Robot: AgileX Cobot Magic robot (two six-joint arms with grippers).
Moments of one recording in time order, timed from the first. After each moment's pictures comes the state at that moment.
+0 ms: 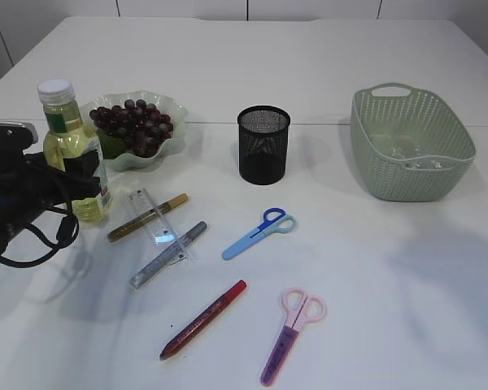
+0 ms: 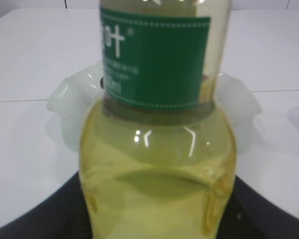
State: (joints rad) left arm -0.18 2.06 -0.69 -0.04 -1.09 -0.04; right arm 0.13 1.17 -1.18 -0.08 1.24 0.02
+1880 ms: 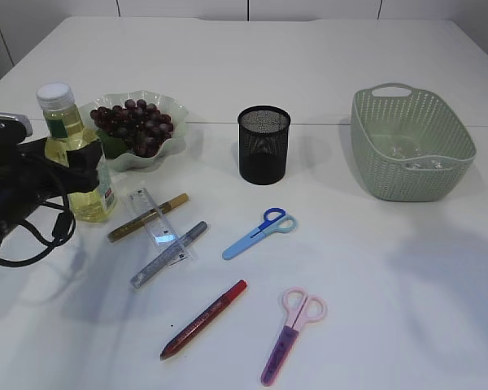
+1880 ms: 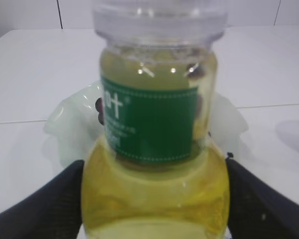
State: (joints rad) left arm -0.18 2.04 -0.68 -0.01 -1.14 -0.04; right arm 0.13 1.17 -1.18 -0.08 1.24 0.02
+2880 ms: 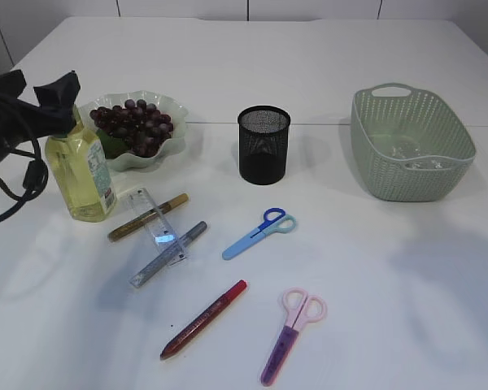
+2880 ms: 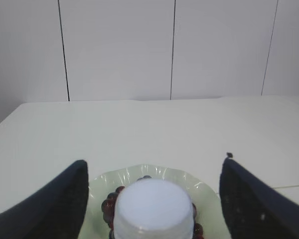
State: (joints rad) left arm -0.18 1.81 -0.67 -0.01 -1.12 -0.04; right arm 0.13 1.17 -1.18 -0.10 1.25 0.02
